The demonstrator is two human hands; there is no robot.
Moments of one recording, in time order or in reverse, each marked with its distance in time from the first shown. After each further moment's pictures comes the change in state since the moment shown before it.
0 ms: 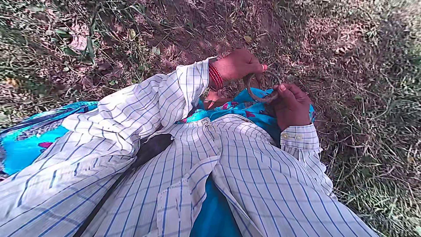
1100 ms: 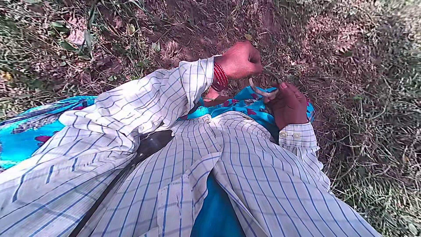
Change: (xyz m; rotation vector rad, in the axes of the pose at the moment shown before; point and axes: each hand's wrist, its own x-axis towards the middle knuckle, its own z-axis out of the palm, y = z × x) left_hand -0.002 0.013 -0.002 0.339 0.056 -0.030; right_hand -0.001 0.001 0.003 0.034 0.012 0.115
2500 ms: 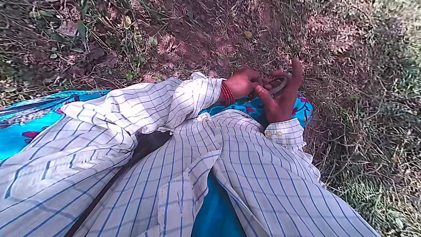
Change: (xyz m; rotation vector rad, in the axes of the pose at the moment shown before) left_hand -0.007 -0.004 0.059 -0.499 -0.077 -0.184; right_hand 0.011 0.021 0.006 -0.539 -0.048 -0.547
